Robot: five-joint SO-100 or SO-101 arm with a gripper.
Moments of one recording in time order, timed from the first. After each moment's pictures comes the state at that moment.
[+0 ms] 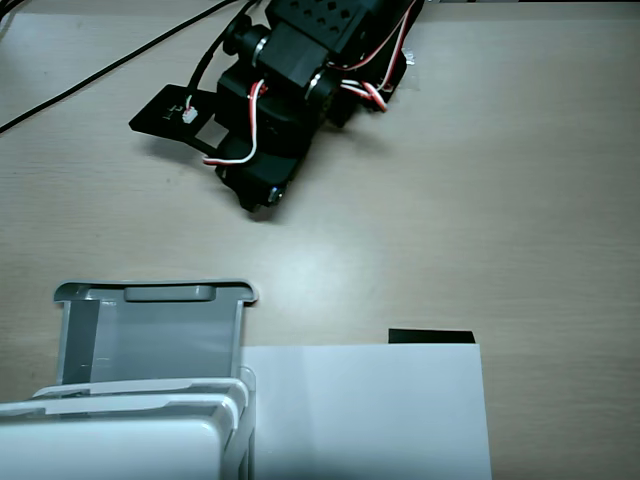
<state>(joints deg) 29.5 141.6 140.0 61.4 -6.0</state>
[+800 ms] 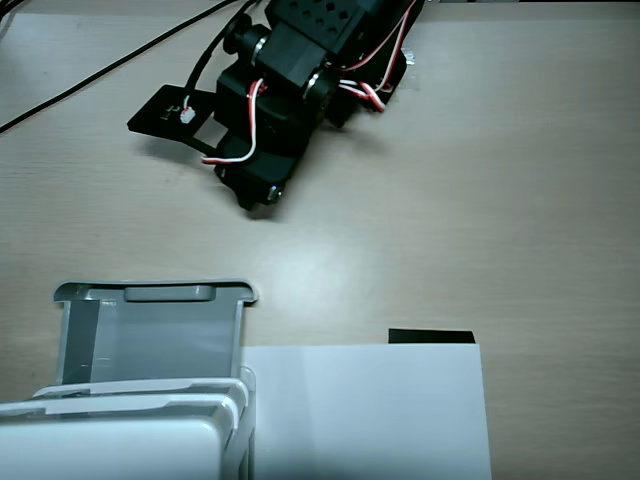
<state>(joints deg) 30.8 142.1 141.1 59.6 -8.4</state>
